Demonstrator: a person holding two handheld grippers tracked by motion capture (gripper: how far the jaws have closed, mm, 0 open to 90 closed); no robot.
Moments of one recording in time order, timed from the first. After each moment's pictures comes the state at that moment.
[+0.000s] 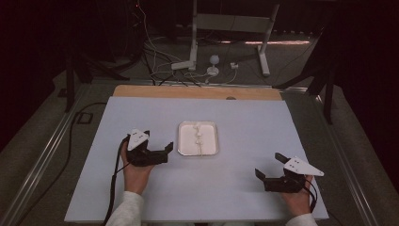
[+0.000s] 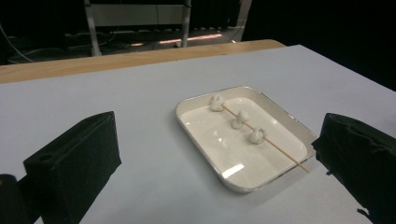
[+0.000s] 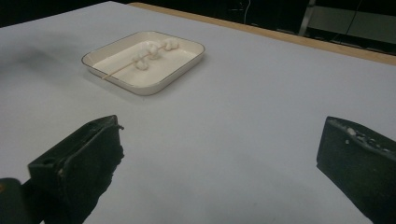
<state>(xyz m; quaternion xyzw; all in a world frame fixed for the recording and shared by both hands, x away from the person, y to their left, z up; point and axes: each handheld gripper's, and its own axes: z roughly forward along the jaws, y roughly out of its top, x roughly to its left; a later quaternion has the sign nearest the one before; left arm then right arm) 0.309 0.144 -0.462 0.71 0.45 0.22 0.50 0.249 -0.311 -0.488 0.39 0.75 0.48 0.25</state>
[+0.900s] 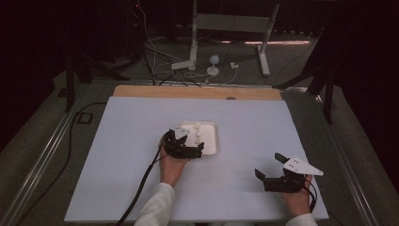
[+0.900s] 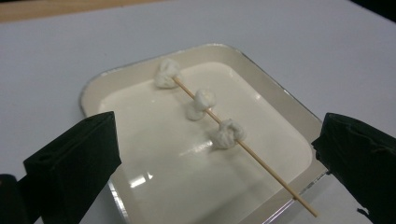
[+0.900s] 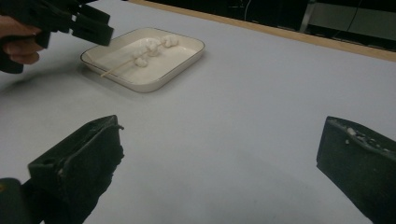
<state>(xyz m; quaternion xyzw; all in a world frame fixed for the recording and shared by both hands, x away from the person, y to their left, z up) 0.357 0.046 -0.509 0.76 0.46 0.18 0.43 0.250 -0.311 -0.489 0.39 0.75 0.48 0.24</state>
